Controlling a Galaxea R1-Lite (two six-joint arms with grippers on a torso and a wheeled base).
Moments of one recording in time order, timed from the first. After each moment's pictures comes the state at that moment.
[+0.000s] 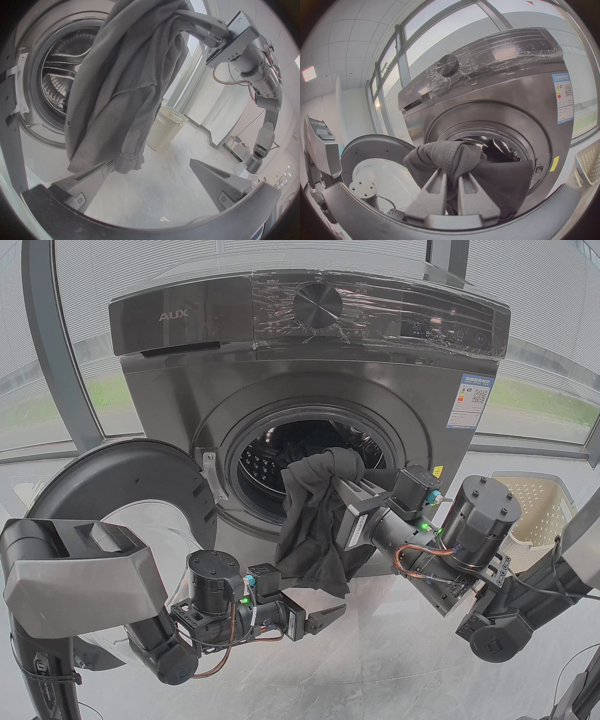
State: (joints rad) left arm -0.64 2.20 -0.60 -1.34 -0.32 -0.11; right arm 0.80 1.94 -0.76 -1.35 -0.25 0.08
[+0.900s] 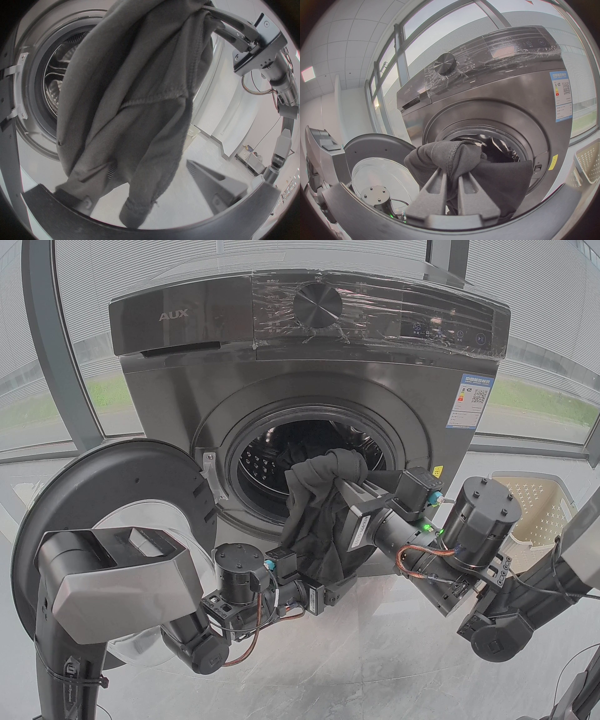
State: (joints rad) left arm -0.65 2.34 -0.80 -1.39 -0.19 -0.15; right arm 0.79 1.94 -0.75 -1.36 -0.25 0.08
